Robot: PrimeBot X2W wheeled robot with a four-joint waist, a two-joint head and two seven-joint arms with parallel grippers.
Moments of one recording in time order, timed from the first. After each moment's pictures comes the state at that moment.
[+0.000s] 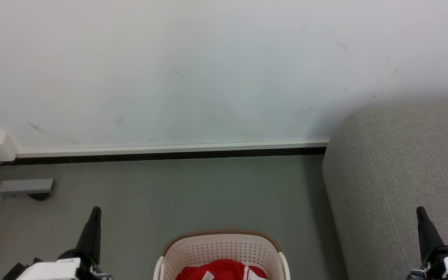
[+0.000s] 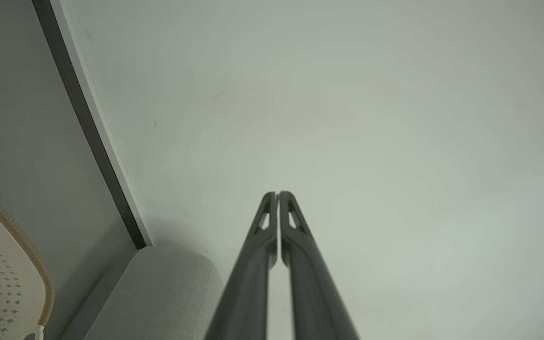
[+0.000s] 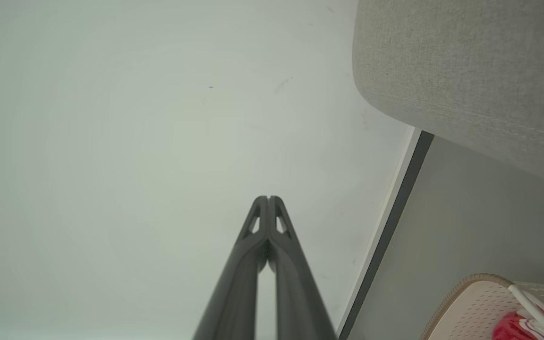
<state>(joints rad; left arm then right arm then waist) -0.11 0.05 0.11 0.25 -1.61 -0.13 0.11 -0.10 -0.05 -0.11 0.24 1.61 0.13 0.11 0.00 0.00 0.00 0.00</state>
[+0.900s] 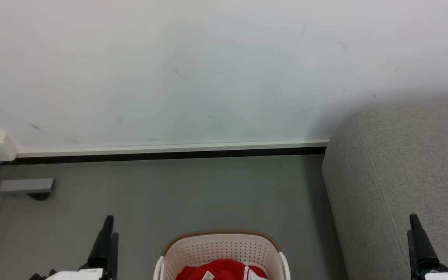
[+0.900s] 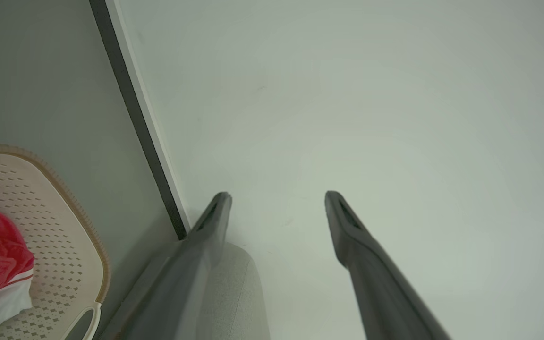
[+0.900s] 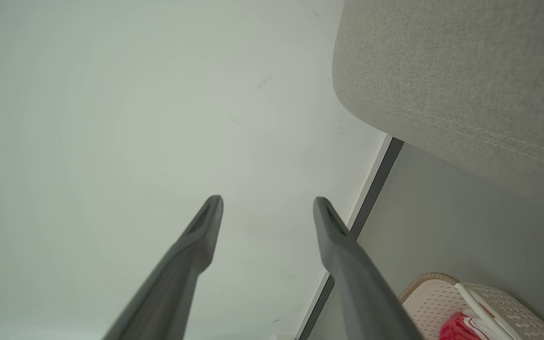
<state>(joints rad) -0.07 0.04 0.03 0.28 -1.54 -0.10 0.02 -0.03 -0.03 -0.05 0.22 1.48 0.13 0.02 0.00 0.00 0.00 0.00</state>
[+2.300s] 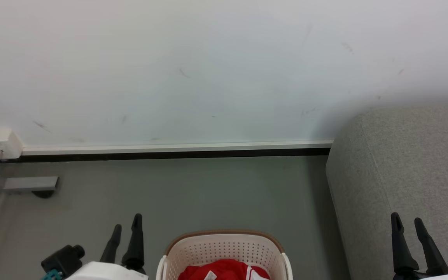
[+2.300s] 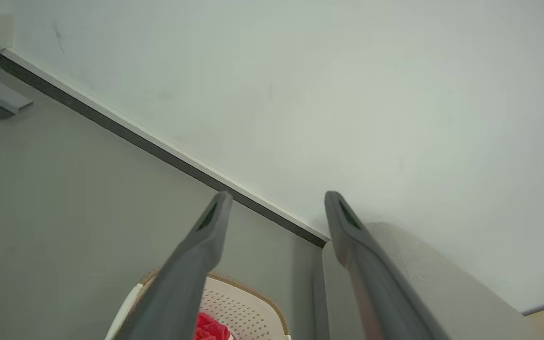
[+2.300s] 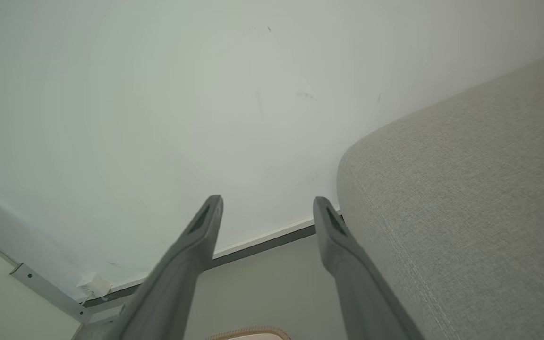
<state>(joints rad) -0.08 0.05 -0.08 0.25 -0.73 -0.01 -0.12 0.01 -0.09 0.02 0.14 0.64 0.13 -0.12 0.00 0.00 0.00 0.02</state>
